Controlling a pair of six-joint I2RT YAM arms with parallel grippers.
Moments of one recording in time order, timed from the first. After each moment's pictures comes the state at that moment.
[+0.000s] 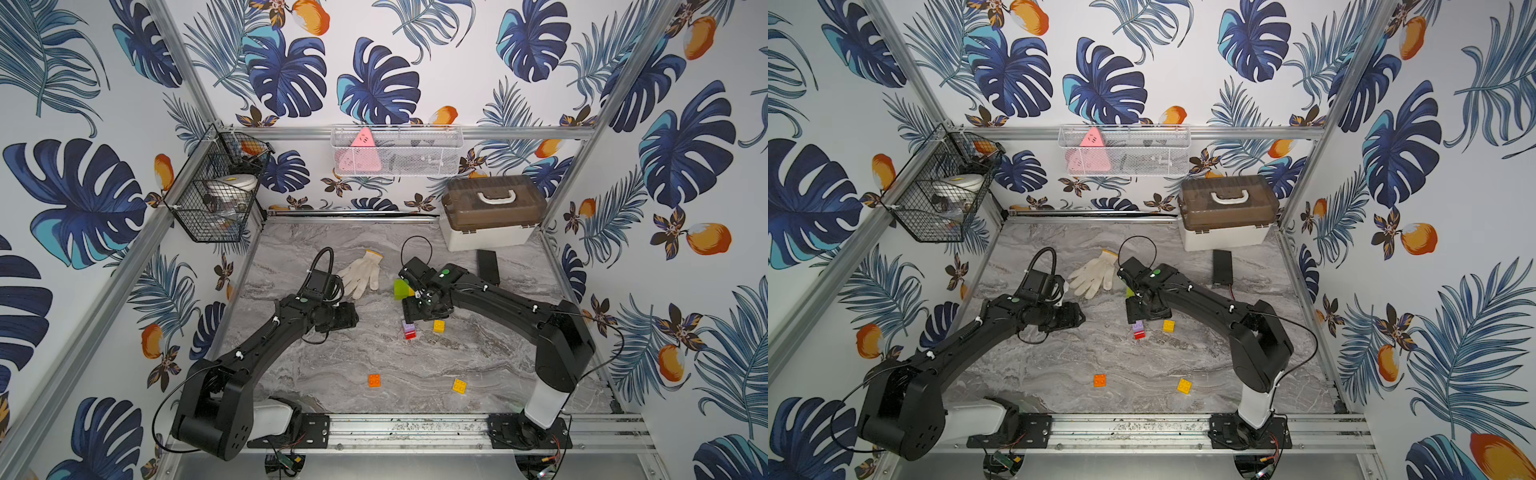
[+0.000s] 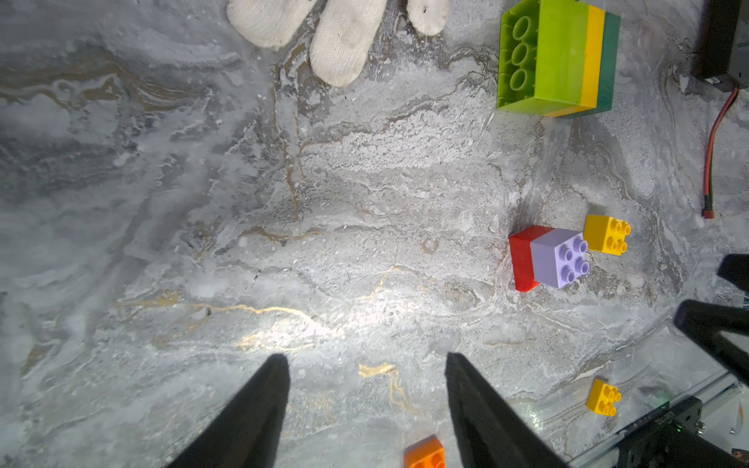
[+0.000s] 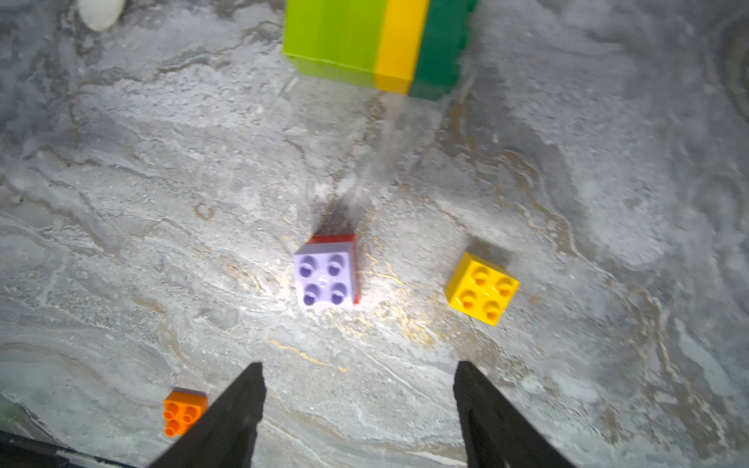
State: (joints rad) left arm -0.24 1.30 0.81 -0.61 0.24 -0.44; right arm 0.79 1.76 1.42 -0.98 0.10 0.61
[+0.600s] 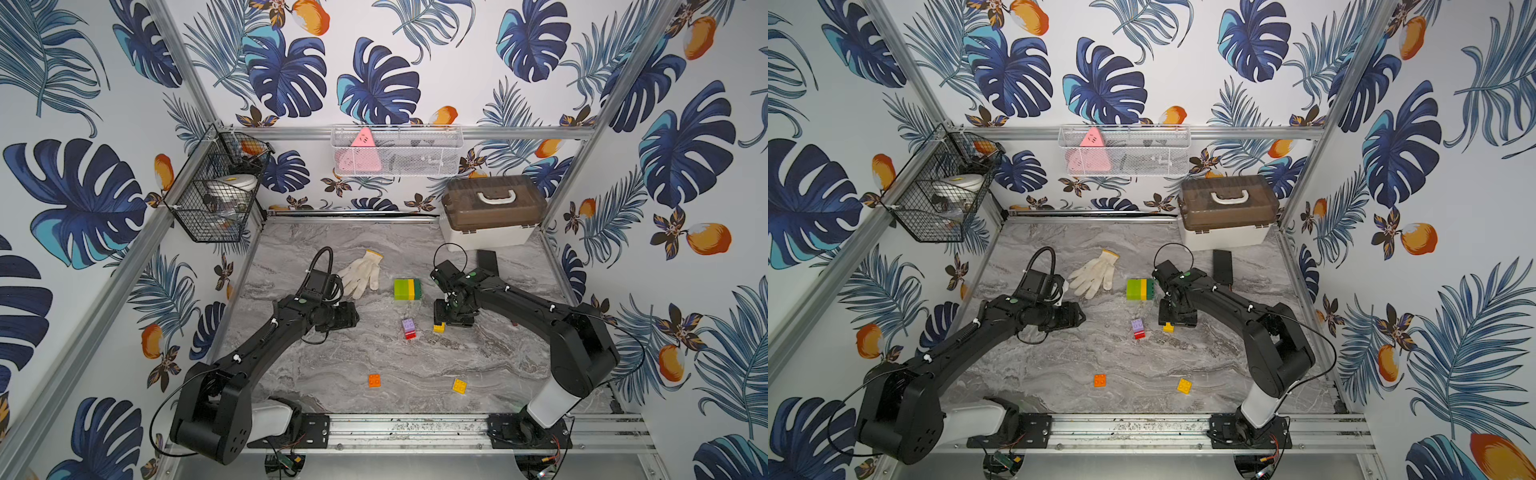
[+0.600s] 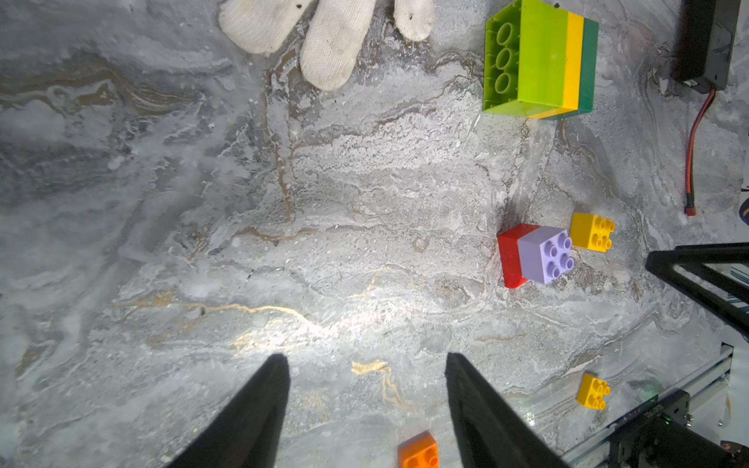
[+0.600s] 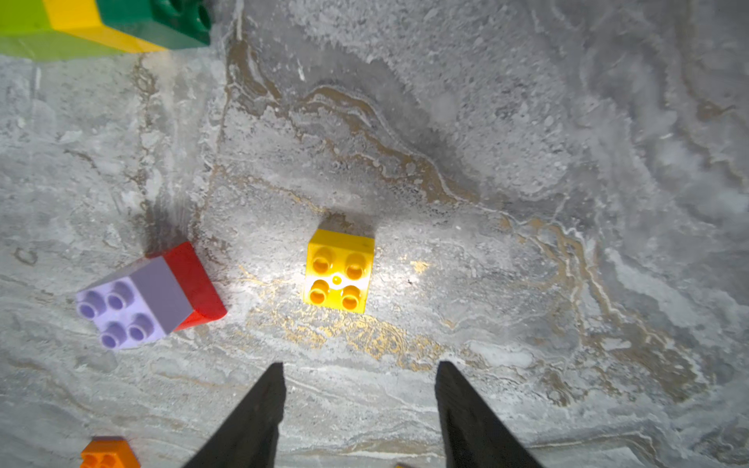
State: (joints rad) left arm -0.24 1.29 0.81 -0.61 0.26 -0.44; right arm 0.62 1.70 1.21 -0.92 0.04 0.63
